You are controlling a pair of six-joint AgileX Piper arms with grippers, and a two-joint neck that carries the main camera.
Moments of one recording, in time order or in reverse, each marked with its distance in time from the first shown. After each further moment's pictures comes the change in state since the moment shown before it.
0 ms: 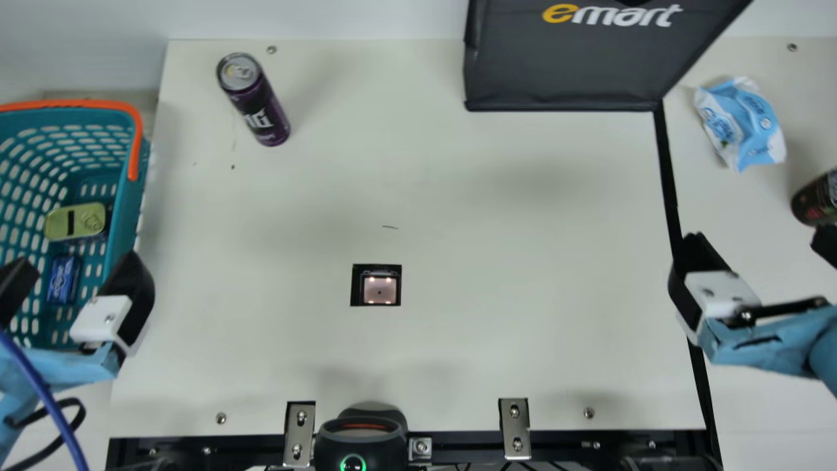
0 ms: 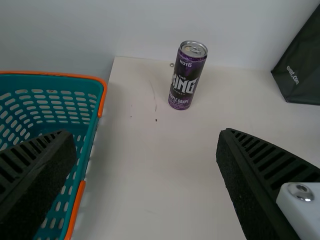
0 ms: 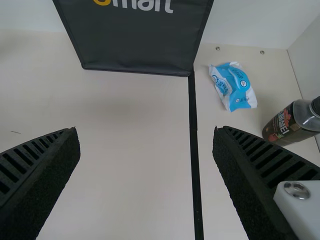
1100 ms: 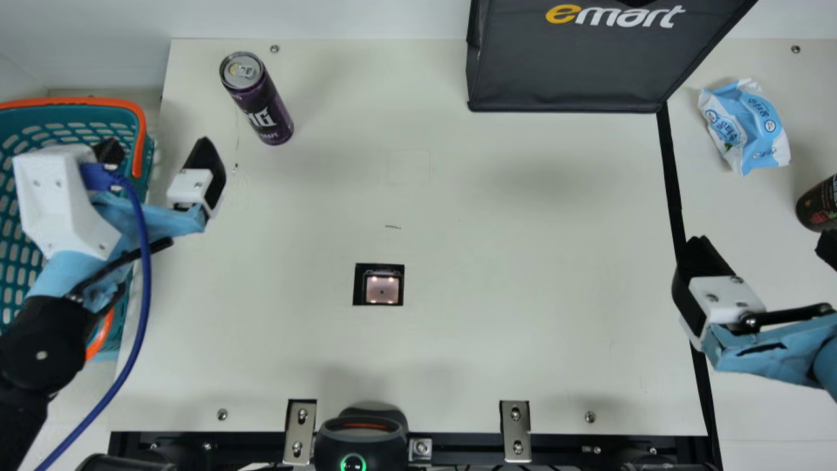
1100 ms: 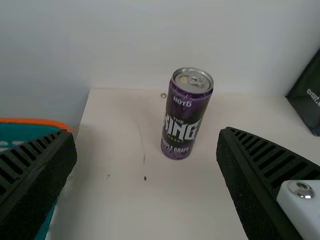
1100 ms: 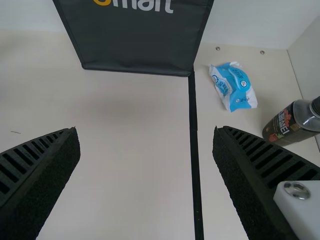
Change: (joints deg) left arm -13.5 28.7 10.3 -30.4 -45.3 29.9; right arm 0.0 0.0 0.0 0.0 0.0 0.0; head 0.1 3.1
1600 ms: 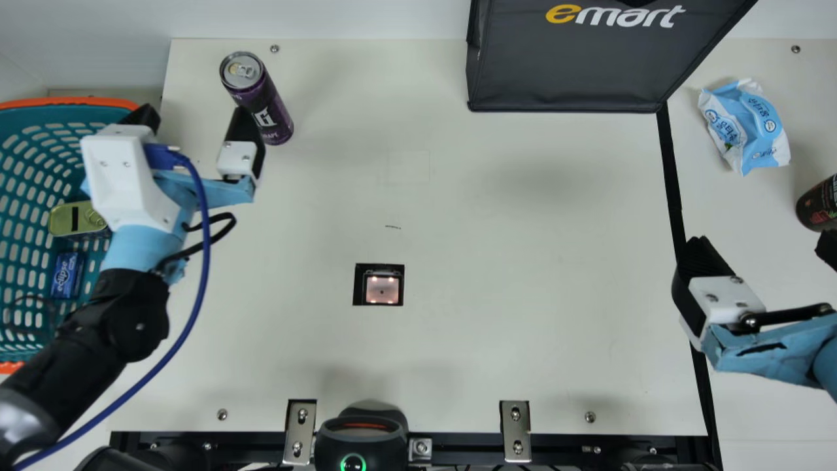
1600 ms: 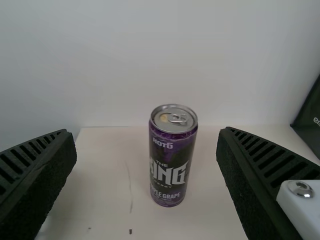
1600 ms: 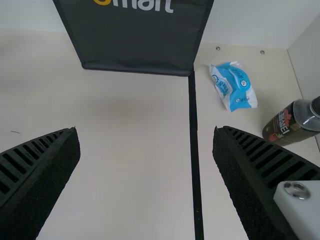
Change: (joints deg) left arm -14.5 13.1 -0.4 8.8 -27.5 -11.0; right arm 0.0 0.0 0.0 0.0 0.1 0.0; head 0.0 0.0
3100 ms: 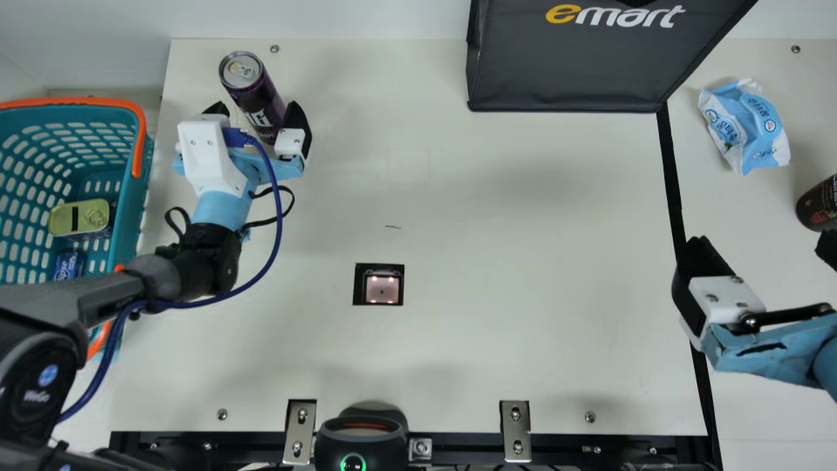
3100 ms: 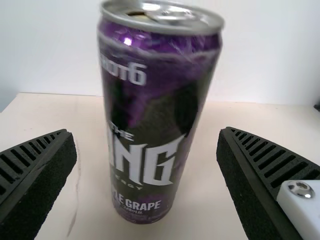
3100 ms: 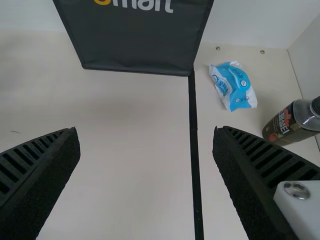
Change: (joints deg) left arm 1.7 38.4 -5.2 25.0 -28.5 -32.0; right arm 0.0 0.0 0.0 0.0 0.0 0.0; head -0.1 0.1
